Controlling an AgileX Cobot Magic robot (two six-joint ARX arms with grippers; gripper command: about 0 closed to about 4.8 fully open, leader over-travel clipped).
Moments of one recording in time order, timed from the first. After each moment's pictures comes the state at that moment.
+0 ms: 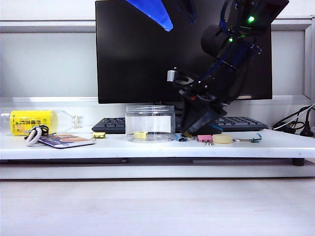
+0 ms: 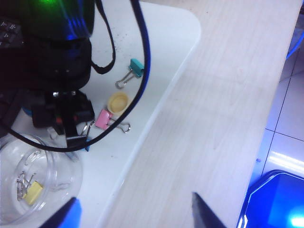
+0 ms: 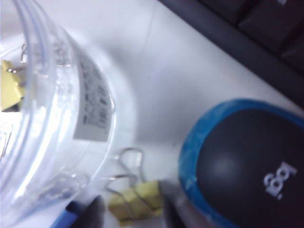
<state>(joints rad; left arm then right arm) -0.99 1.38 1.26 -0.58 -0.04 0.28 0.39 1.92 1.45 -0.51 -0.34 -0.31</state>
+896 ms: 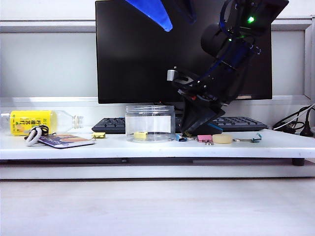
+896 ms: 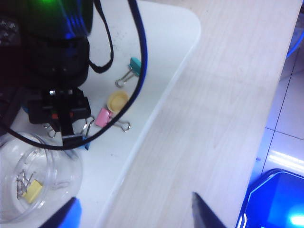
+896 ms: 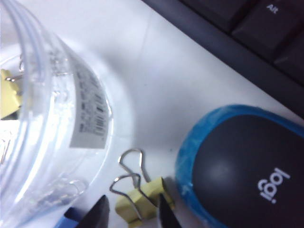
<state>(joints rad) -0.99 1.38 1.26 -0.59 -0.04 0.28 0.39 1.92 1.45 -0.50 -0.34 -0.29</state>
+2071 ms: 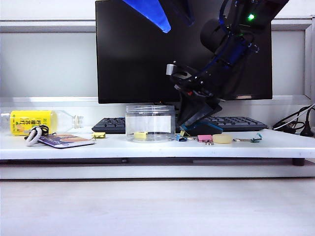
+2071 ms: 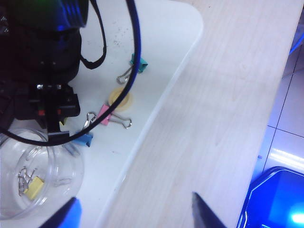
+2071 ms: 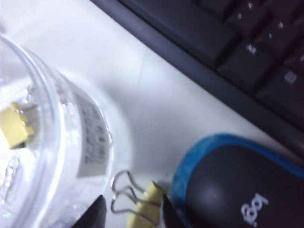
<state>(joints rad) -0.99 1.38 1.26 -0.60 -0.05 0.28 0.39 1.91 1.45 -0.44 -0.34 -0.26</state>
